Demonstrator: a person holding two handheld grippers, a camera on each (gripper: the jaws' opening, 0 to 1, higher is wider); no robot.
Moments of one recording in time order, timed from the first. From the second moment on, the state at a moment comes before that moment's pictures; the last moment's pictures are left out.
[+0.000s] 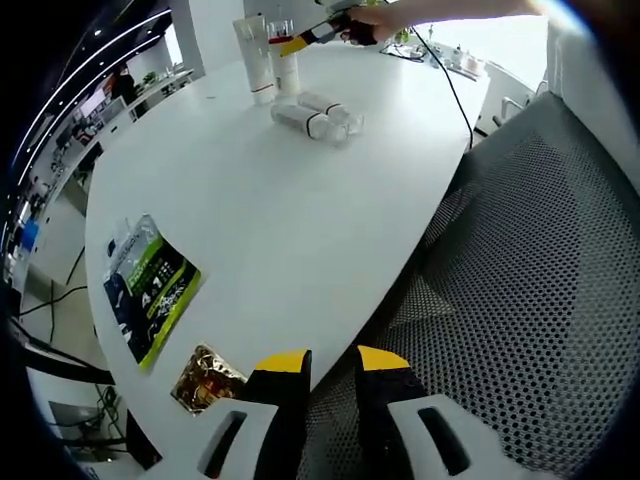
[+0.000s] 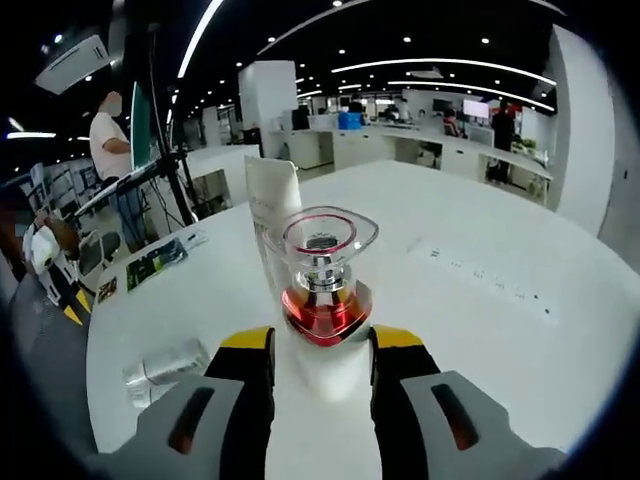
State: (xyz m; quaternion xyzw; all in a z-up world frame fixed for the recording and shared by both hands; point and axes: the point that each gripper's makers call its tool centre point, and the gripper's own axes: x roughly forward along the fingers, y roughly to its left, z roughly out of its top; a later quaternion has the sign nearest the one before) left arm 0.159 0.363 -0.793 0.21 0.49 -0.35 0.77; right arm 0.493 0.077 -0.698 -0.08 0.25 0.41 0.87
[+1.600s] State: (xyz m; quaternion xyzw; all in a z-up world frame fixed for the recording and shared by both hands) left arm 0.163 0.363 -0.789 0.22 0.48 -0.35 0.78; right arm 0.322 0.139 -0.751 -0.48 0.24 0.62 0.57
